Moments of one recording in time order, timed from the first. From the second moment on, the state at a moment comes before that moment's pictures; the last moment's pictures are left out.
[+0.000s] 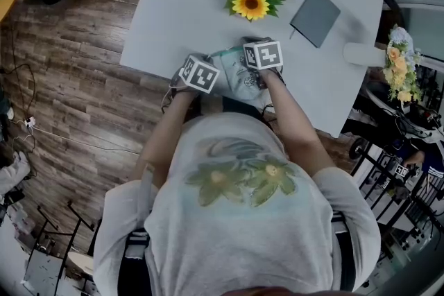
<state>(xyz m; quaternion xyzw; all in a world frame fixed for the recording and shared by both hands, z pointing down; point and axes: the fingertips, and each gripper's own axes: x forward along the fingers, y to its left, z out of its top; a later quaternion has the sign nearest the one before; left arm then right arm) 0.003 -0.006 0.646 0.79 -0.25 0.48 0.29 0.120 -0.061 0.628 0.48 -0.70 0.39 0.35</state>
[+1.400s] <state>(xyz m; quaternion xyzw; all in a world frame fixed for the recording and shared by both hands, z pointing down) 0.004 -0.007 0.648 0.78 -0.25 0.48 0.33 0.063 -0.022 0.636 -0.06 -0.80 -0.15 0.58</state>
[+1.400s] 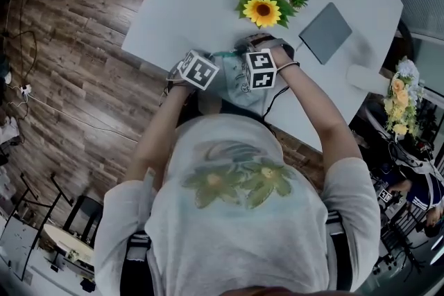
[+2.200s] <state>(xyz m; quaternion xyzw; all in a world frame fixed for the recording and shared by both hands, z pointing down) 0.003 -0.007 0.646 0.77 -0.25 0.48 0.34 0.056 -0.028 0.636 -0.08 -0.80 -0.17 0.57</state>
